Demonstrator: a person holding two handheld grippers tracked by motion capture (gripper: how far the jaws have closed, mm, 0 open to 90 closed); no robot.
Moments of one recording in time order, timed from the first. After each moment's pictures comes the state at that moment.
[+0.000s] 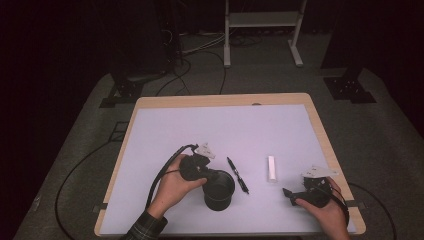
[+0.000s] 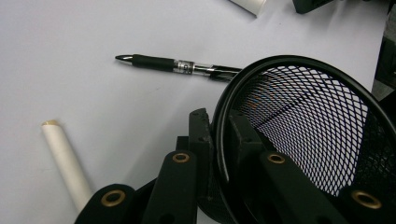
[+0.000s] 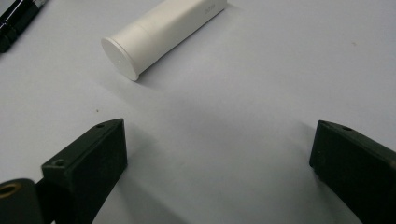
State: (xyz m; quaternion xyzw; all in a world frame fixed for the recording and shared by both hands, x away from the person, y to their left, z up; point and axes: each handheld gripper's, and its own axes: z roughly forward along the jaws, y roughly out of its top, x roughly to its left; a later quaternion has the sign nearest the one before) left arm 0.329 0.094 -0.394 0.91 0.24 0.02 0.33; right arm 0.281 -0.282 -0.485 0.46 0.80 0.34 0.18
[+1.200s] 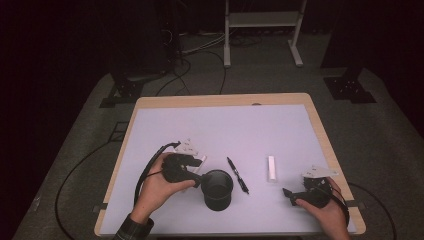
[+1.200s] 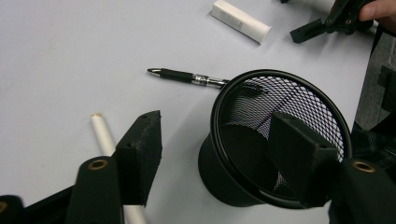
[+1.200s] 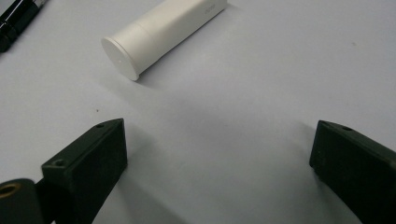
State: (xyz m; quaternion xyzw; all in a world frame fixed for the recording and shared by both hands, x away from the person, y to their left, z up) left arm 0.311 0.133 -0.366 0.89 0.26 0.05 0.38; right arm 0.281 -0.282 -0.485 0.45 0.80 0.34 0.18
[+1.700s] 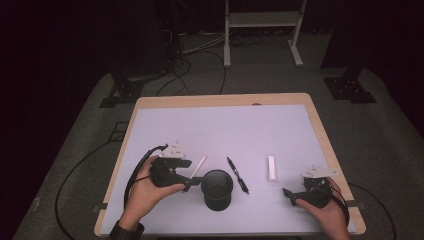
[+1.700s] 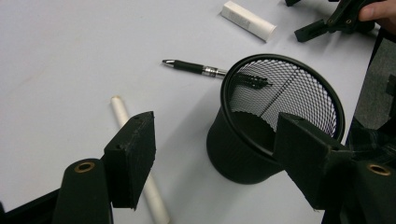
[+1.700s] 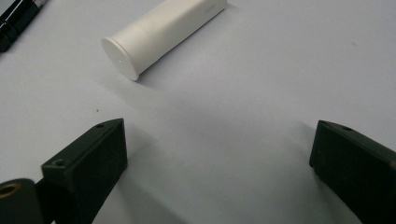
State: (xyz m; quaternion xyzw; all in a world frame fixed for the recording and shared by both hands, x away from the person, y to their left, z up) left arm 0.299 0.159 -0.364 0.88 0.28 0.07 0.39; right arm 0.281 -0.282 -0.485 0.45 0.80 0.34 0.18
